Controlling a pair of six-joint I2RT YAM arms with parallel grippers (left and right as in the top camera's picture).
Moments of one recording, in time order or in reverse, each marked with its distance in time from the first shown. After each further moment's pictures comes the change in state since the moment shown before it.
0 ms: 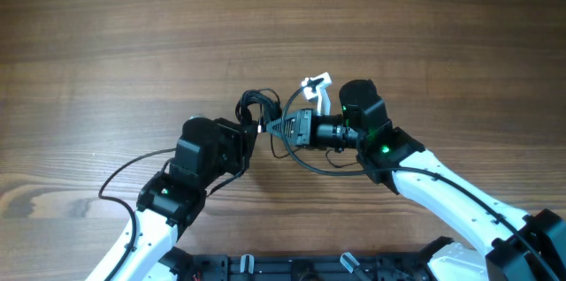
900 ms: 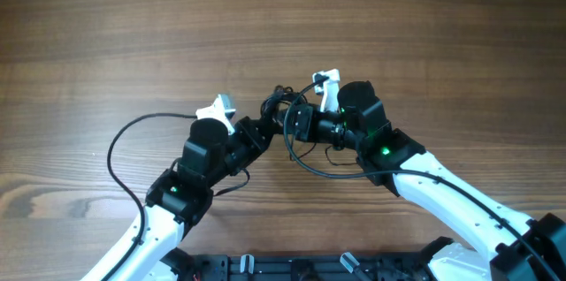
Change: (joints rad) left arm -0.072 0.047 -0.016 0.196 0.093 0.595; right arm 0.009 -0.020 0.003 -0.067 0.285 -0.134
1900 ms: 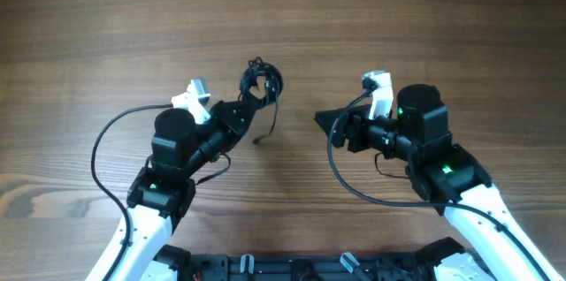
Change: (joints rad) left arm 0.221 -0.033 0.023 0.046 0.141 -0.079; right arm -0.198 -0.319 0.002 -0.433 -0.038 -0.396
